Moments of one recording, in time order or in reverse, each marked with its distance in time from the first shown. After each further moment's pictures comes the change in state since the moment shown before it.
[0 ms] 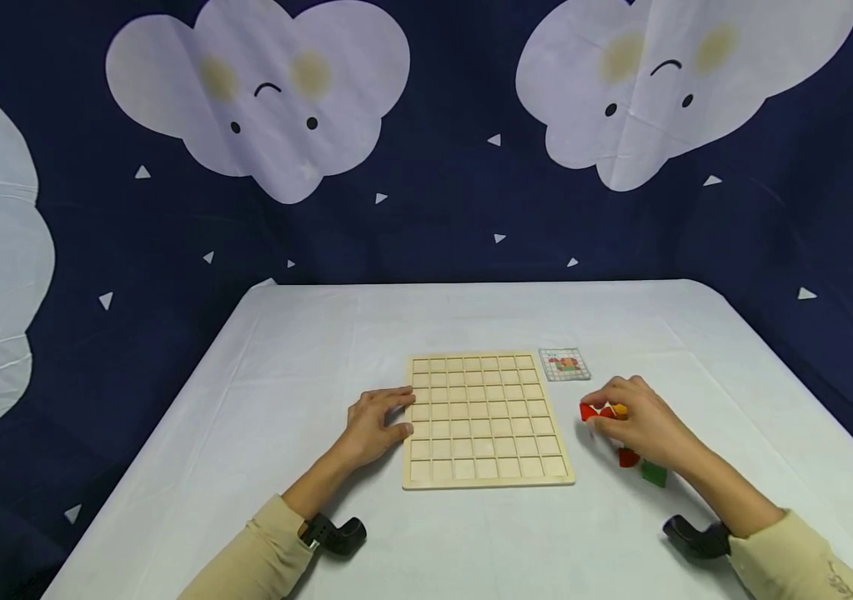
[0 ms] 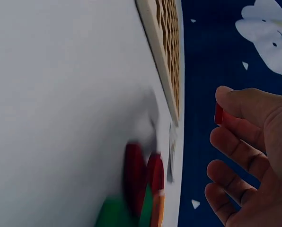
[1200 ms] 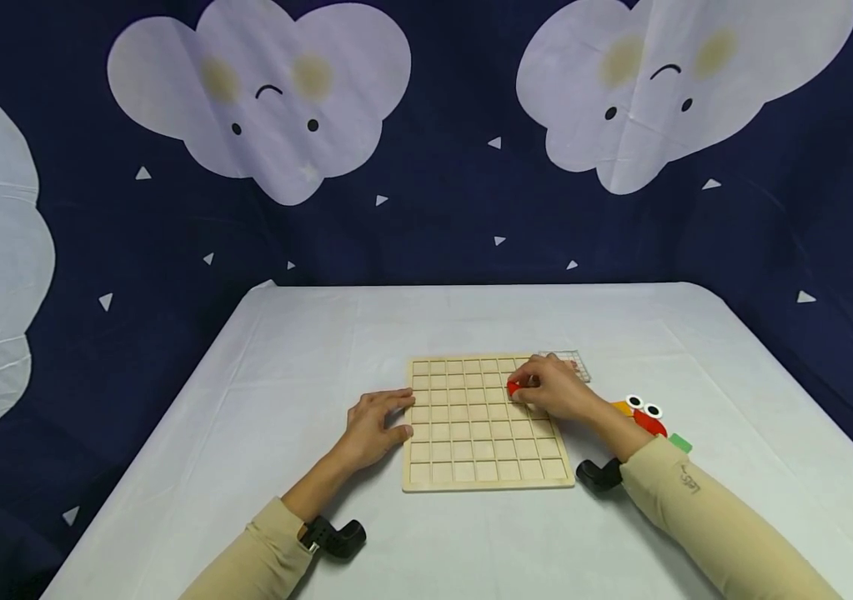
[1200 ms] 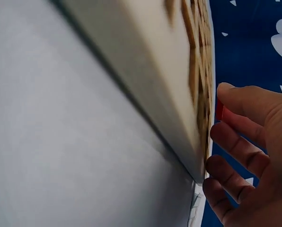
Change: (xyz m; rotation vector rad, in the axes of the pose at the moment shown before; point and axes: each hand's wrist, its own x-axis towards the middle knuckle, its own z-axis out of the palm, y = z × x) left_hand 0.002 -0.001 0.002 0.014 0.008 -0.006; right_hand 0.089 -0.029 0.057 0.056 -0.093 -0.111
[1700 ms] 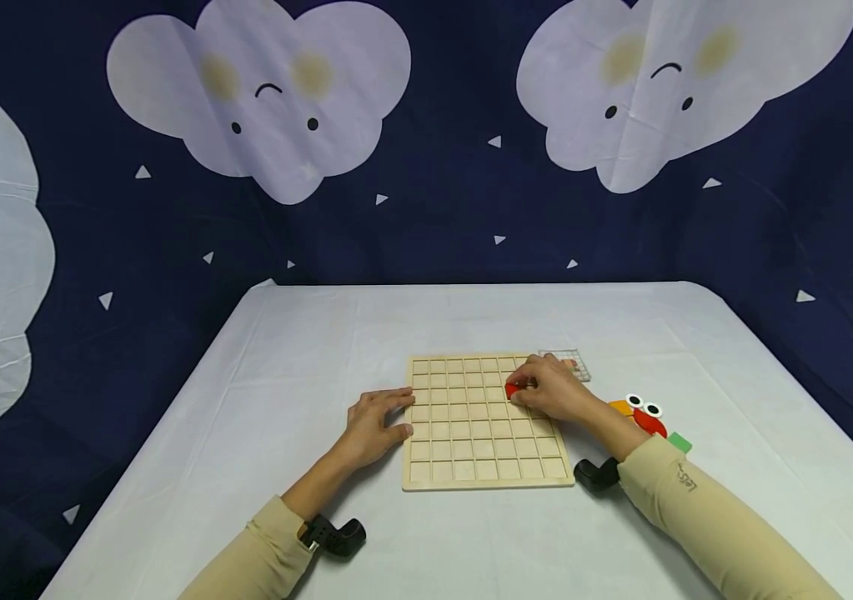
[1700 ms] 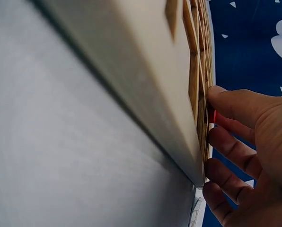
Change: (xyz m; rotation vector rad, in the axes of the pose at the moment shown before) left_hand 0.000 0.001 0.000 -0.003 0.003 0.009; right_hand -0.002 -0.001 0.003 -0.027 -0.006 -0.032
